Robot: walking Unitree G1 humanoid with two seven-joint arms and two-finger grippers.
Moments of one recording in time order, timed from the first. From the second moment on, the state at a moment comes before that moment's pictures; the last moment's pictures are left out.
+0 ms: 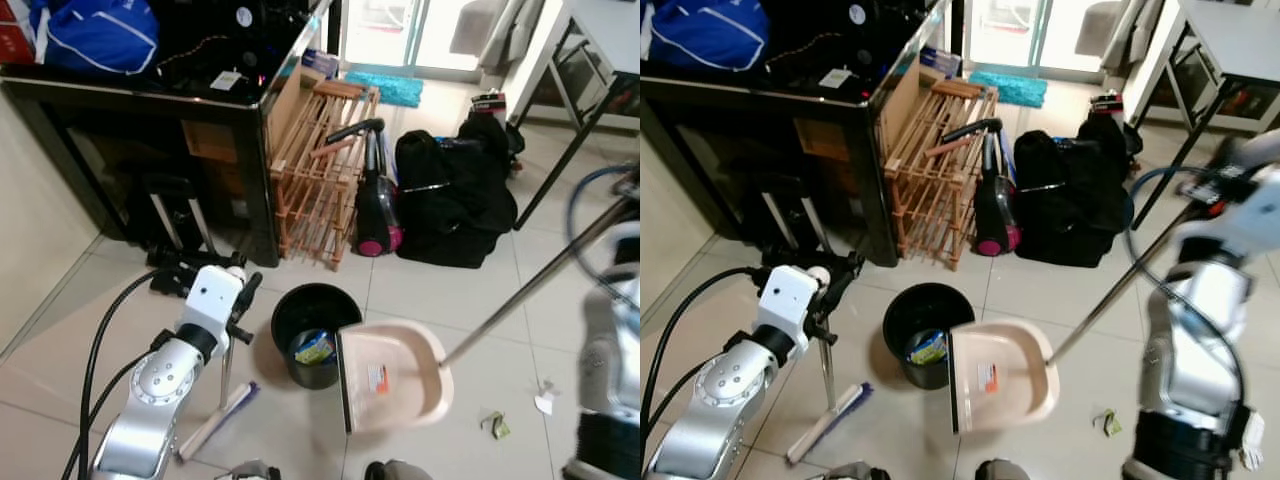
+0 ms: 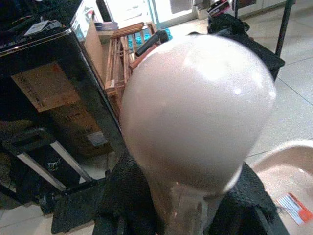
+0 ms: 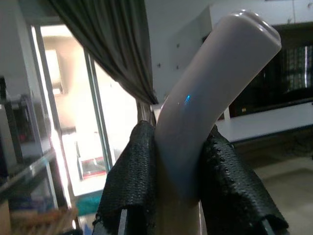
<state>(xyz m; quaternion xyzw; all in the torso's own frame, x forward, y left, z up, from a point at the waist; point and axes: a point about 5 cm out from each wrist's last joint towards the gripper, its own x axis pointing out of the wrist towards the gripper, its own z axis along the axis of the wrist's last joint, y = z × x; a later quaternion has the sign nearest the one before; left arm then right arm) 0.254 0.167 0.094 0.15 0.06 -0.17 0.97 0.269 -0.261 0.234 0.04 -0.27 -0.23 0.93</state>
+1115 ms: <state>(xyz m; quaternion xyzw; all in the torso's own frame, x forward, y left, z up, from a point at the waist) 0.252 0.163 0.085 0.15 0.06 -0.17 0.97 0.264 -0.271 0.235 0.01 -0.22 -0.25 0.94</state>
